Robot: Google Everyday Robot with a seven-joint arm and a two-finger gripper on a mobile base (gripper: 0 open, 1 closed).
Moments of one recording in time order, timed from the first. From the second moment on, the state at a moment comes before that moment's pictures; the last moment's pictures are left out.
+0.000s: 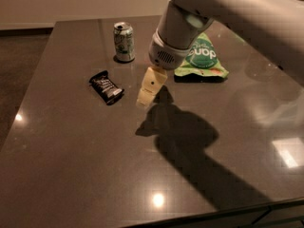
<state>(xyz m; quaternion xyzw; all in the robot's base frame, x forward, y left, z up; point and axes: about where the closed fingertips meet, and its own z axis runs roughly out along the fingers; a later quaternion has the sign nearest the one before) 0.556 -0.011 0.894 -0.58 0.79 0.07 0.18</state>
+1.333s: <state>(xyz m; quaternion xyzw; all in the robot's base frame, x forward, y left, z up) 0.585 0.086 0.838 -0.62 0.77 0.05 0.15</state>
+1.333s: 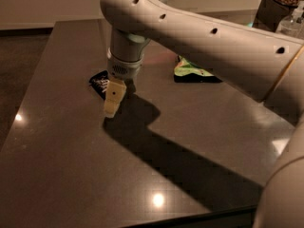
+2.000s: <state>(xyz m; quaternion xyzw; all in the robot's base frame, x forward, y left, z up) 0.589 0.101 0.829 -0.64 0.76 0.06 0.12</state>
